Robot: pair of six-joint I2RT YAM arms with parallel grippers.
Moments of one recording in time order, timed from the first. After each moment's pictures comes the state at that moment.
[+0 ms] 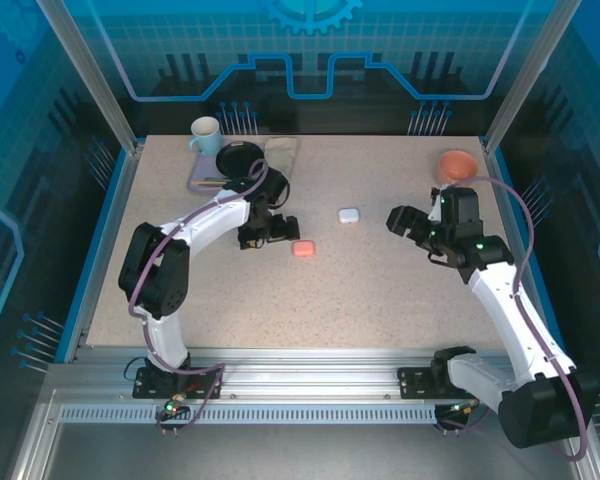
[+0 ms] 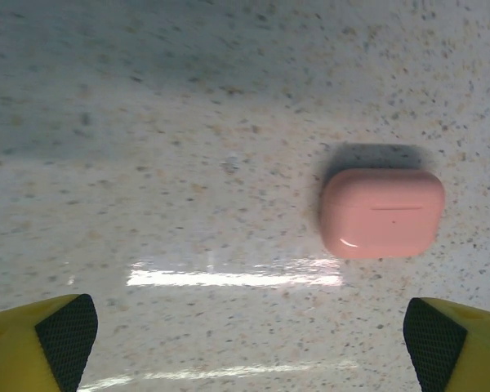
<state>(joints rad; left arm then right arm) -0.45 1.85 1.43 -0.91 0.05 -0.66 0.14 1.04 0.95 -0.65 -0.19 0.58</state>
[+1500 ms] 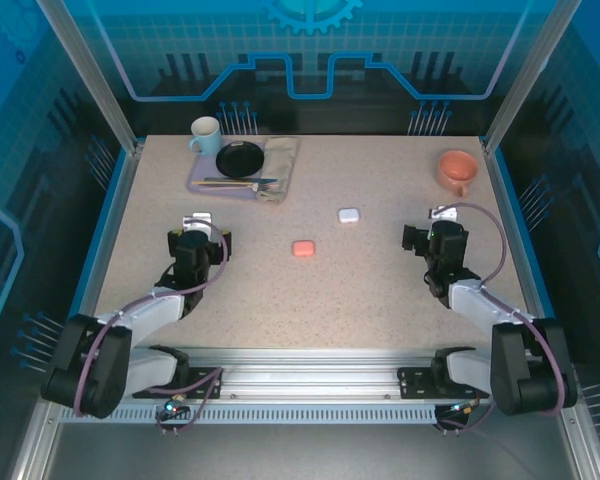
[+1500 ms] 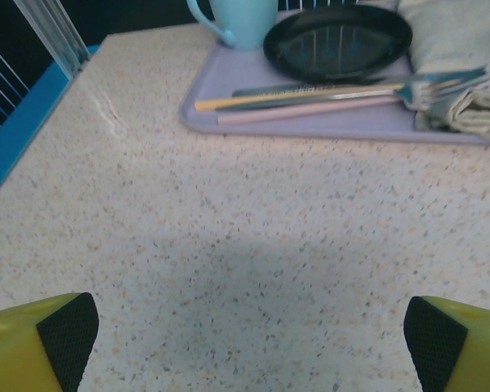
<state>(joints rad) -0.21 1.22 0.36 0.39 -0.39 -0.03 0.09 1.21 0.42 0.28 0.27 0.09</state>
